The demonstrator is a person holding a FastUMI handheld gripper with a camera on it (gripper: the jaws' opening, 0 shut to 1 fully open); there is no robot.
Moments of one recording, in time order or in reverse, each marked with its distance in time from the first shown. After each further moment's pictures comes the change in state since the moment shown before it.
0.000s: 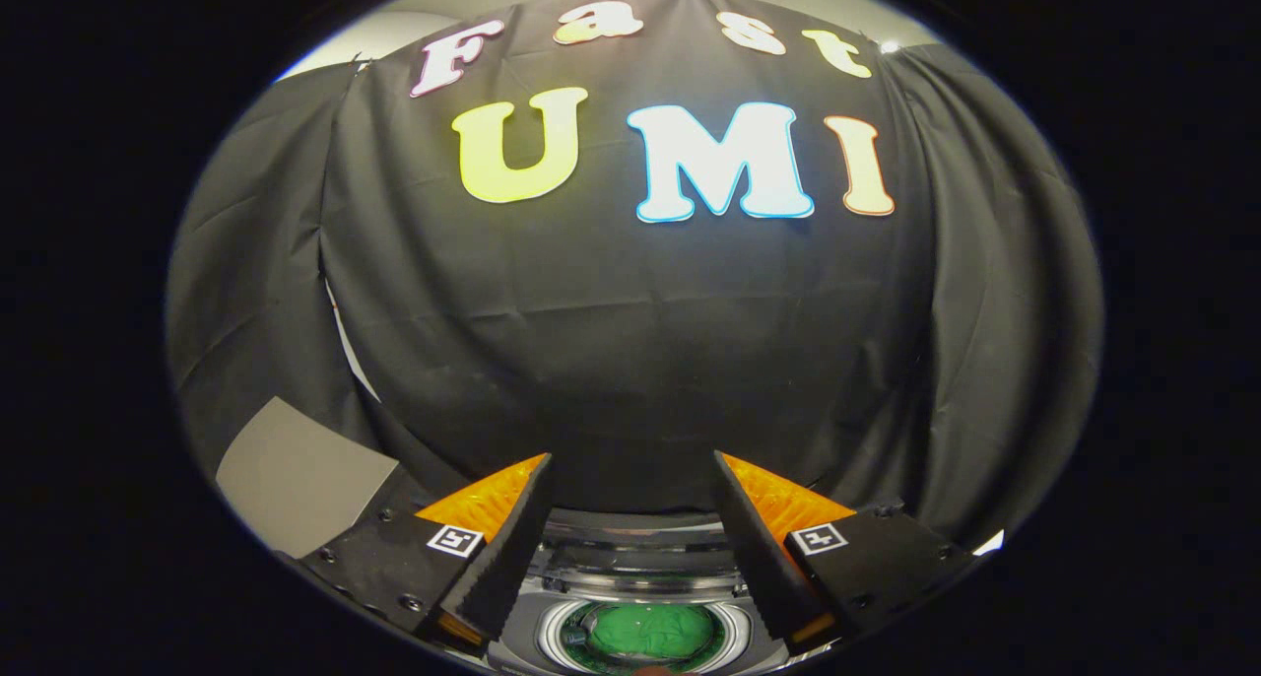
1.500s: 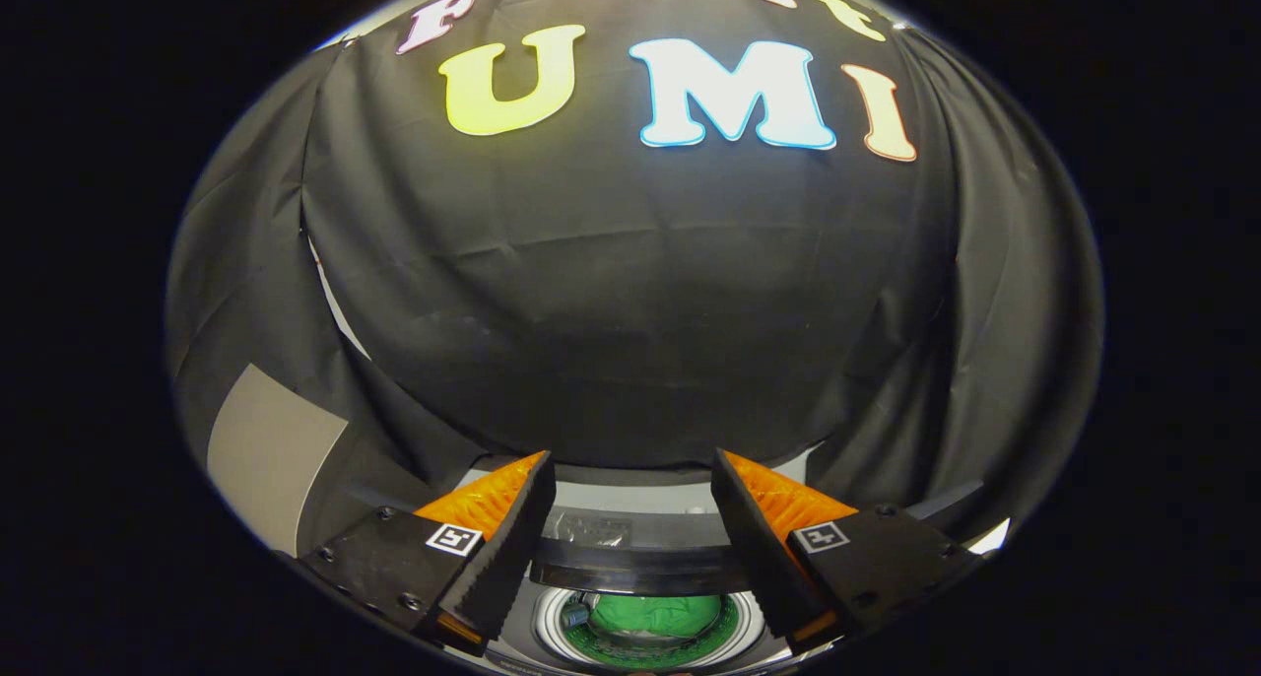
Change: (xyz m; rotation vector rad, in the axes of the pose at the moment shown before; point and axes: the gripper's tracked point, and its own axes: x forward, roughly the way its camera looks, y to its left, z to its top) arm 0.035 0.011 -0.052 -0.019 0.144 0.015
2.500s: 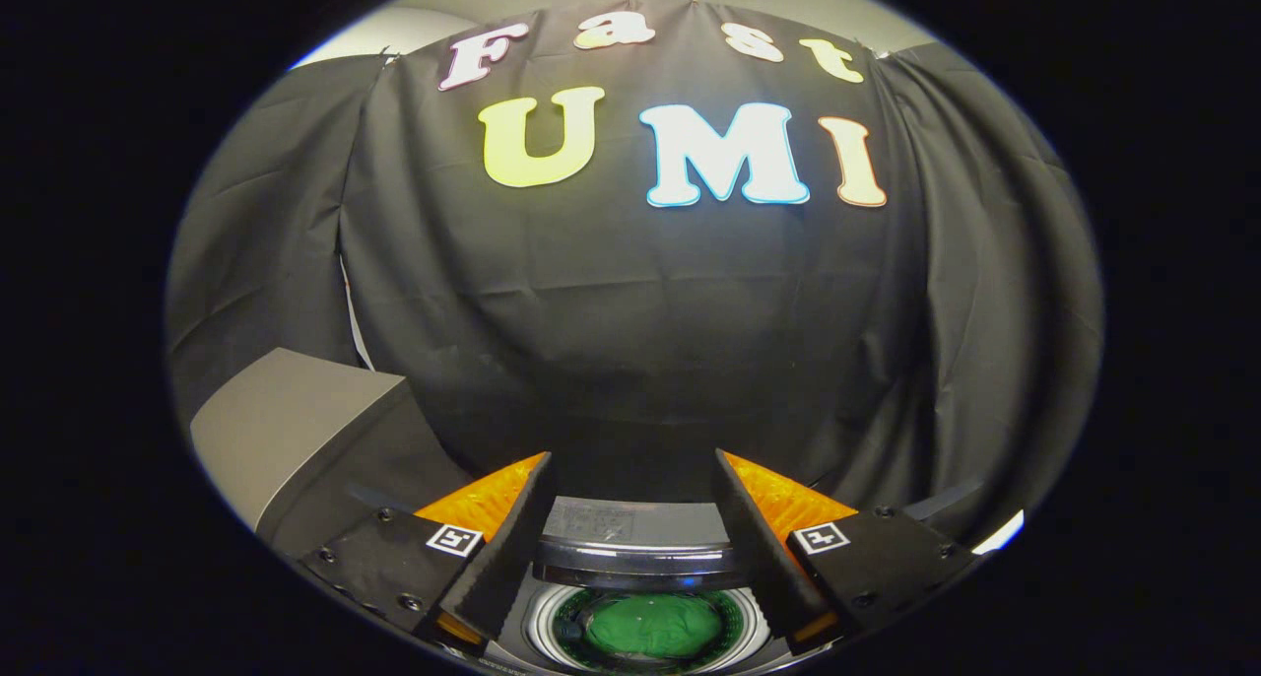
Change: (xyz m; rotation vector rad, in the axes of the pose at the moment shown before) arm -0.060 0.008 -0.047 -0.018 -0.229 -0.012
